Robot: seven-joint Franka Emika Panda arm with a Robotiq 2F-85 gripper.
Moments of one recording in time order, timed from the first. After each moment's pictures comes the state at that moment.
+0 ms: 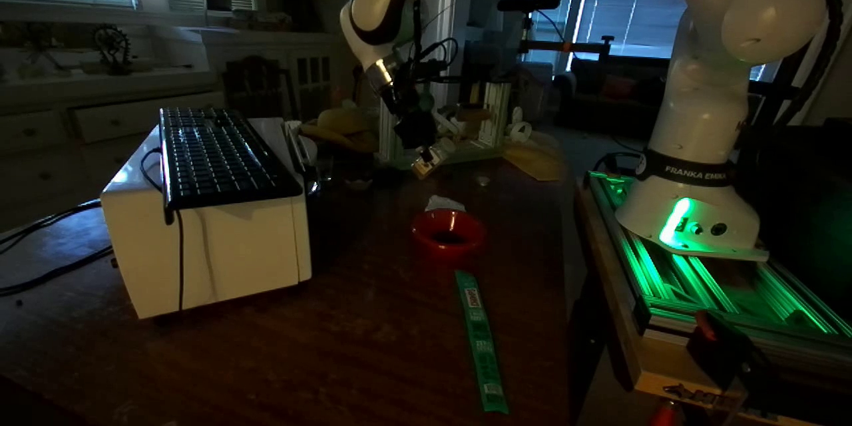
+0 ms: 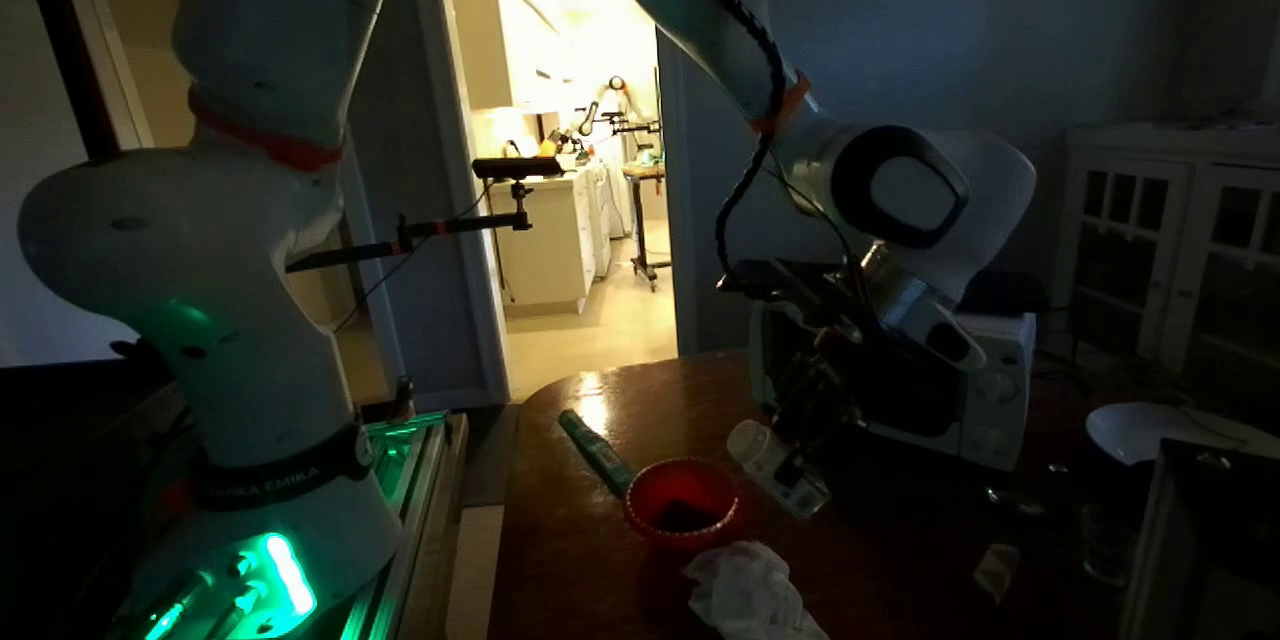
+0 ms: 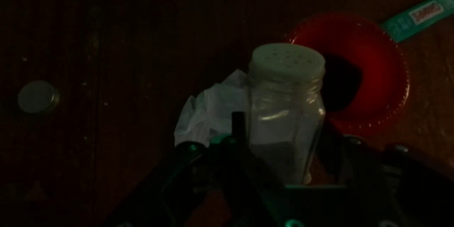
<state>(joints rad) -0.10 0.50 -0.05 -1.95 0.01 1.86 -0.02</state>
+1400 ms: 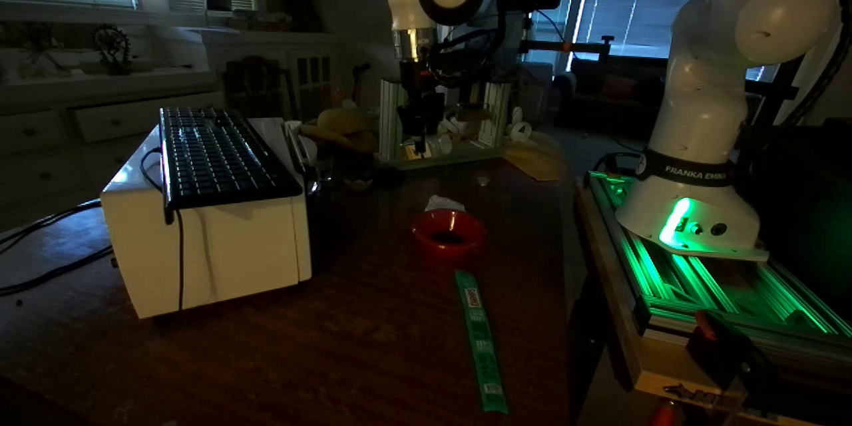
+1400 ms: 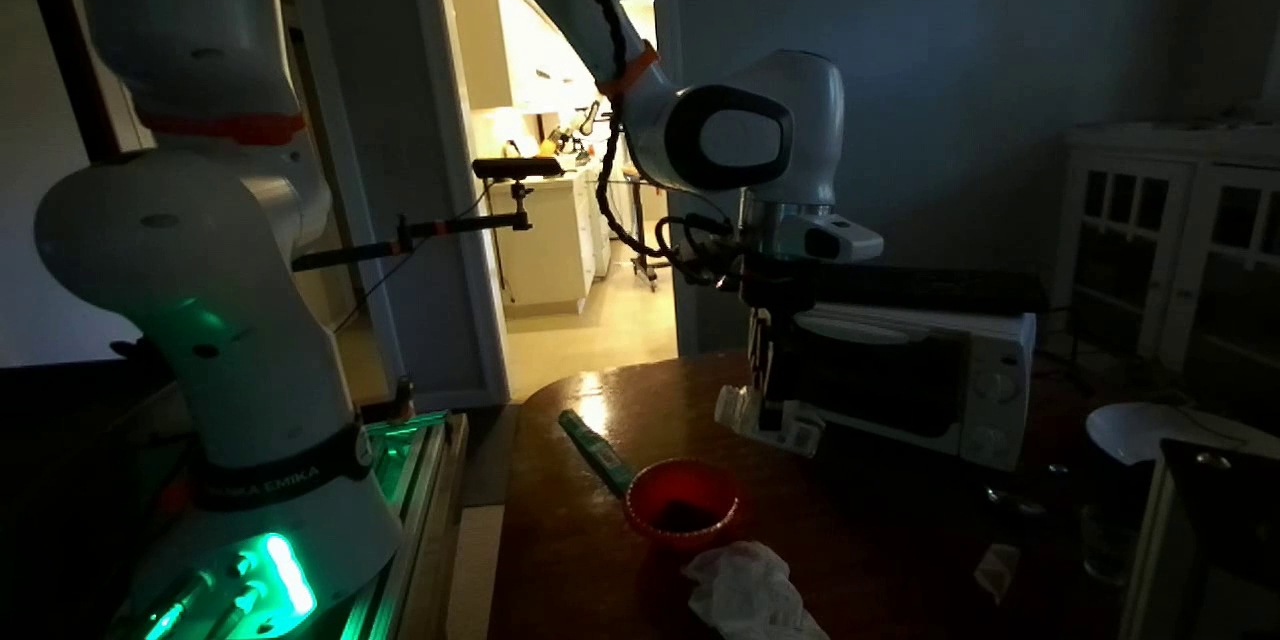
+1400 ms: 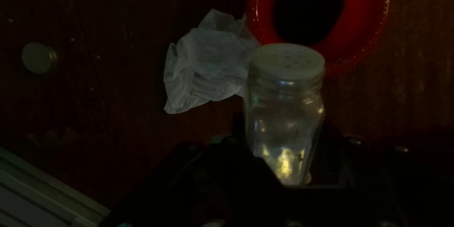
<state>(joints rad) 0.01 0.11 -0.05 -2.44 -0.09 2.42 0.28</state>
